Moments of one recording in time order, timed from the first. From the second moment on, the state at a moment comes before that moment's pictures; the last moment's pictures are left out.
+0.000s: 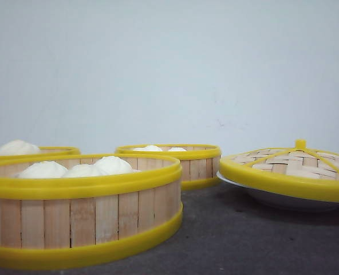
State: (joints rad) left arm -0.07 0.01 0.03 -0.18 -0.03 -0.01; right arm 0.11 0.01 0.02 -0.17 -0.08 0.07
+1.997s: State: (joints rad) left arm -0.07 0.74 0.79 -0.66 0.07 -0.09; right arm 0.11 0.93 0.79 -0.58 -0.11 0.10
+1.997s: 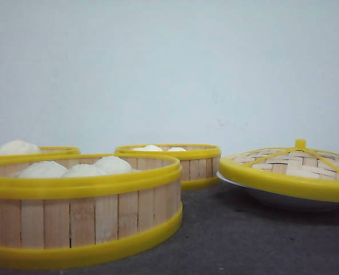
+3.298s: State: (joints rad) left arm -0.07 0.74 0.79 -0.65 0.07 -0.09; right arm 0.30 2.06 1.67 -0.54 -0.15 0.15
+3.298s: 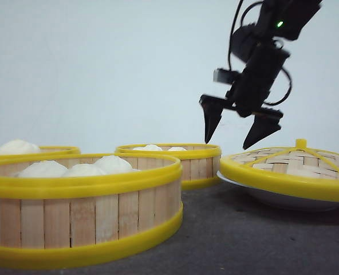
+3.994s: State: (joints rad) left arm -0.07 0.74 0.79 -0.65 0.07 -0.09; right arm 0.34 2.22 1.83 -0.56 -0.09 0.14
